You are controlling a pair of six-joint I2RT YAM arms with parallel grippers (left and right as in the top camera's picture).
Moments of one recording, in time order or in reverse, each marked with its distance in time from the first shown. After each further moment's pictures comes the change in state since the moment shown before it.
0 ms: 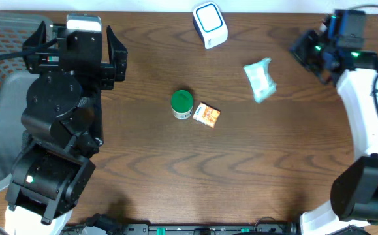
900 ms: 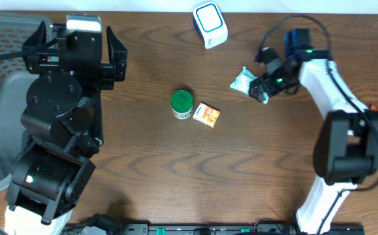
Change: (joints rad) left arm 0.000 0.000 0.000 0.000 0.000 0.000; right arm 0.166 0.311 -0.003 -0.063 -0.021 -1.164
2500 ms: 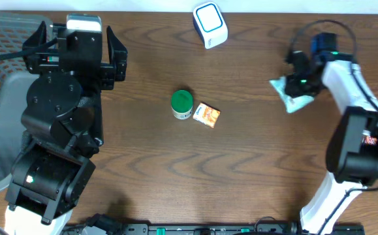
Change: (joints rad) left arm 0.000 0.000 0.000 0.001 0.000 0.000; right arm -0.195 -0.015 -0.002 -0.067 0.139 0.144
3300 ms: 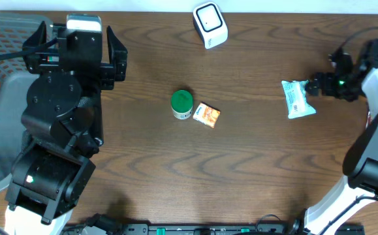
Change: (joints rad) left arm 0.000 0.000 0.000 0.000 0.000 0.000; right arm -0.197 -0.036 0.000 0.017 -0.151 0.115
